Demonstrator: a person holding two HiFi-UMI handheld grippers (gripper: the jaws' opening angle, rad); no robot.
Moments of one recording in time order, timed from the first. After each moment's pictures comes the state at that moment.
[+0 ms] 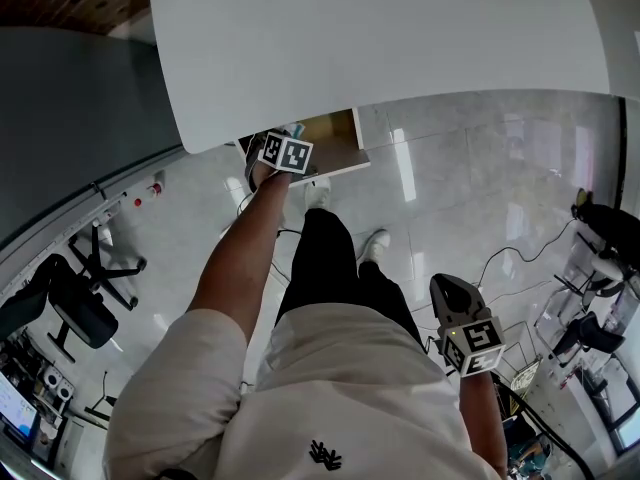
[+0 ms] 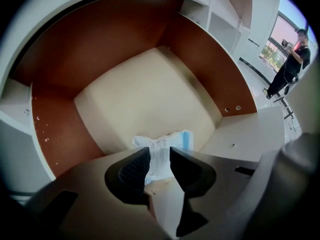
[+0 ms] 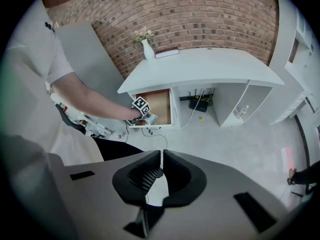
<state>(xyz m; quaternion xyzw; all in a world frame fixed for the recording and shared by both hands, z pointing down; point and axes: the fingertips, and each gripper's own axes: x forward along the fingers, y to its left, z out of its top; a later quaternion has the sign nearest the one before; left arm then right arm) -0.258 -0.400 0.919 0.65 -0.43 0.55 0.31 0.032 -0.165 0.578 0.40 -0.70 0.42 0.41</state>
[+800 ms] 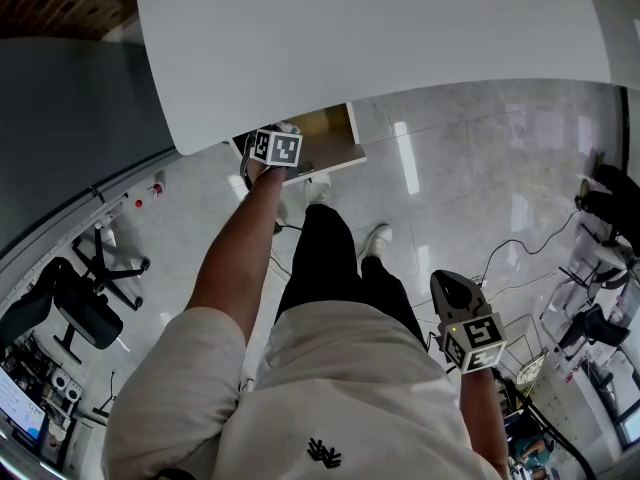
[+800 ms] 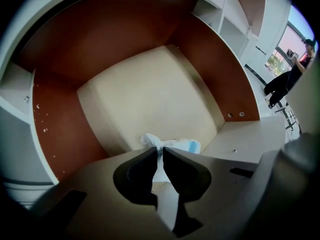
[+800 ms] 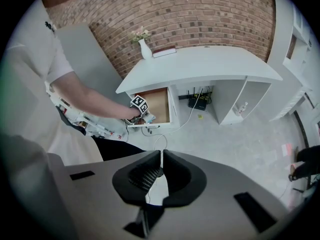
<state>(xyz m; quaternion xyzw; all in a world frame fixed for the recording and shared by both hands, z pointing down) -0.258 -0.400 0.923 0.64 -0.45 0.53 0.34 0.041 -0.159 0.582 0.40 -0.69 0.44 0.42</state>
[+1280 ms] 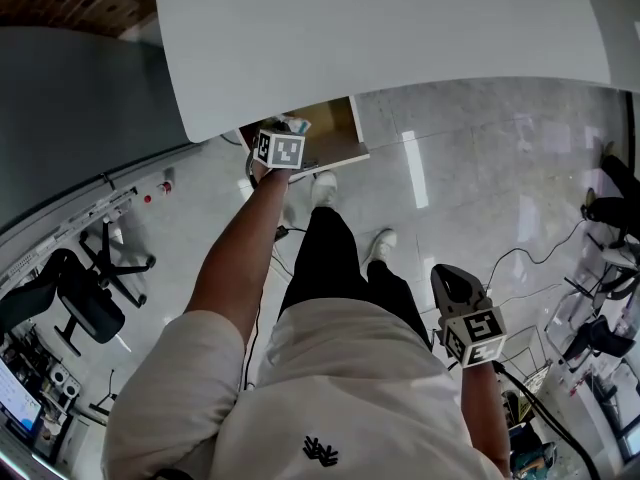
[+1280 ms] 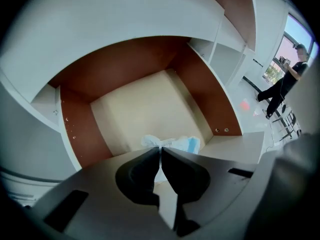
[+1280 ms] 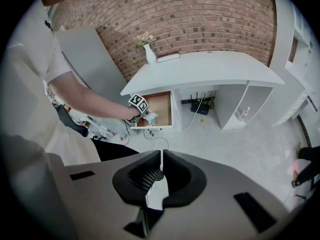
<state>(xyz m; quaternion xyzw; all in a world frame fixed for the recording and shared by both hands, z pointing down) -0.243 -0.395 0.871 0.66 -0.47 0.47 0.34 0.047 -0.148 0.572 0.39 -0.71 0.42 0.41</state>
